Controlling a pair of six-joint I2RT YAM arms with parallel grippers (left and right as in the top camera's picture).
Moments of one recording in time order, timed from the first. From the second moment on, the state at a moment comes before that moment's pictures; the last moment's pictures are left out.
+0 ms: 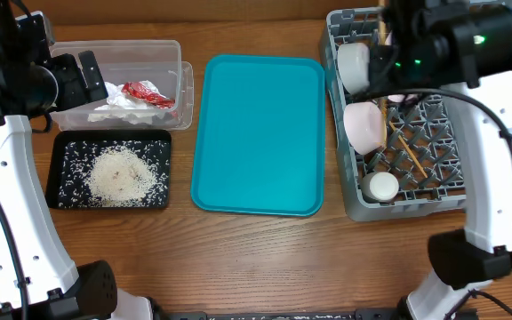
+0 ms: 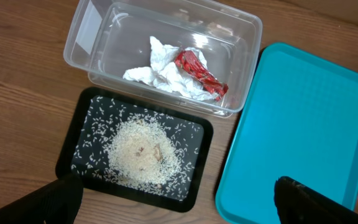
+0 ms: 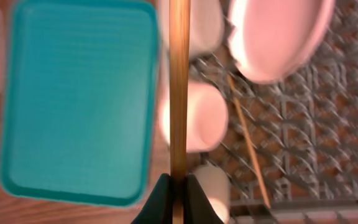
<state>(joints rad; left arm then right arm) 0.24 1.69 2.20 -1.52 0.07 -0.11 0.22 1.86 2.32 -1.64 0.07 0.20</state>
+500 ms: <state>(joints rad) 0.24 1.69 2.20 -1.52 0.07 -0.11 0.09 1.84 1.67 -1.42 0.25 0.08</state>
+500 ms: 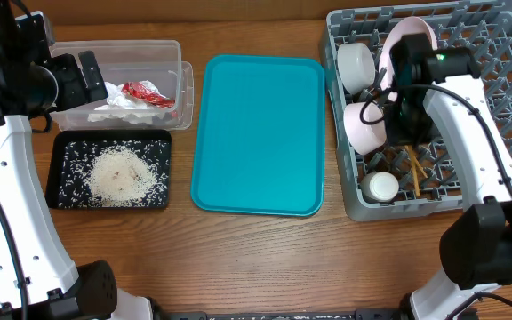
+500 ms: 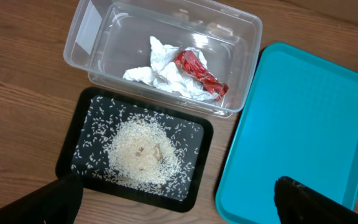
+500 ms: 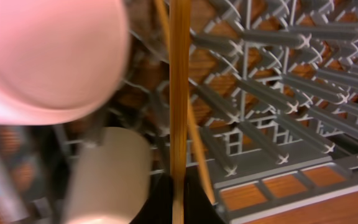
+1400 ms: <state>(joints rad) 0.24 1.69 2.20 -1.52 0.07 -0.11 0.02 1.84 1.72 -1.40 0.16 0.05</state>
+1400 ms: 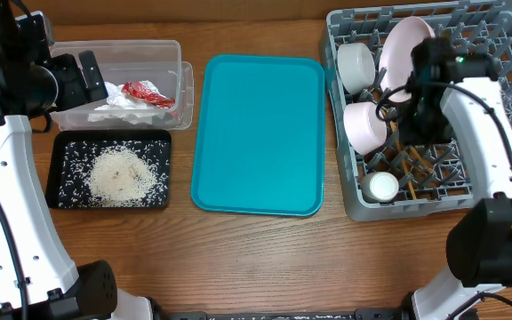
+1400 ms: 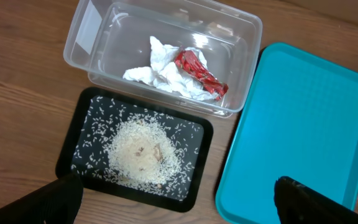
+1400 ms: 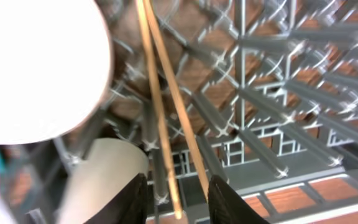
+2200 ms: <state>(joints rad) 0.24 1.69 2.20 -1.52 0.07 -0.11 0.27 1.48 2.14 -1.52 -0.07 0.11</state>
